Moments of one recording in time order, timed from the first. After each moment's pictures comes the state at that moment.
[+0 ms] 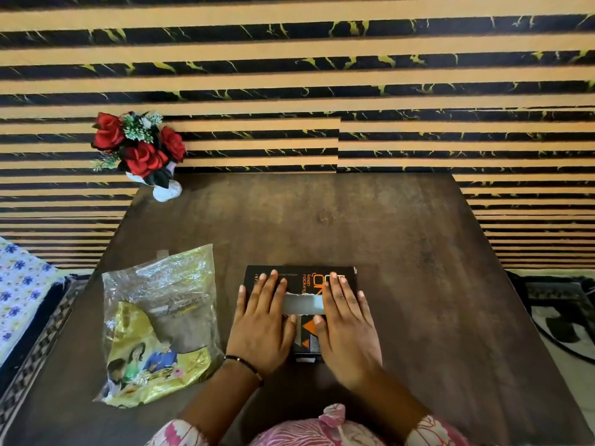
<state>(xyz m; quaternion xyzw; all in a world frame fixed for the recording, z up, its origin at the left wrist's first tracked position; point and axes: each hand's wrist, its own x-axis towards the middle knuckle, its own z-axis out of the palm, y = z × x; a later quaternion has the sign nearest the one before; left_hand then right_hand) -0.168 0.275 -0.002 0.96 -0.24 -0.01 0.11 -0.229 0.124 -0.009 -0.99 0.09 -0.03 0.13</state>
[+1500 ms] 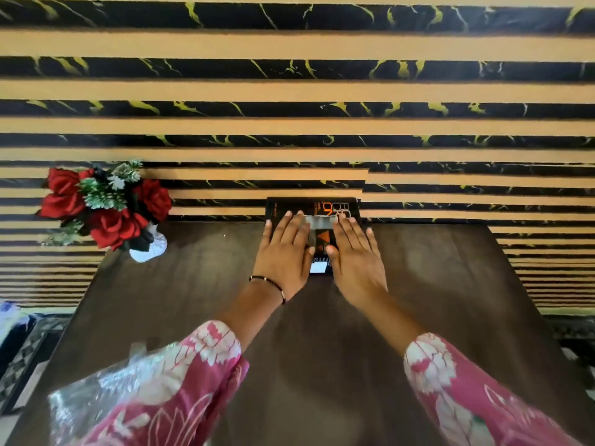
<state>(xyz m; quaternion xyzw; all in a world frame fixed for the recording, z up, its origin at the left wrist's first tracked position) 0.106 0.192 0.022 0.94 -0.31 0.03 0.13 0.046 0.052 0.022 -0.99 0.08 -0.06 0.12</state>
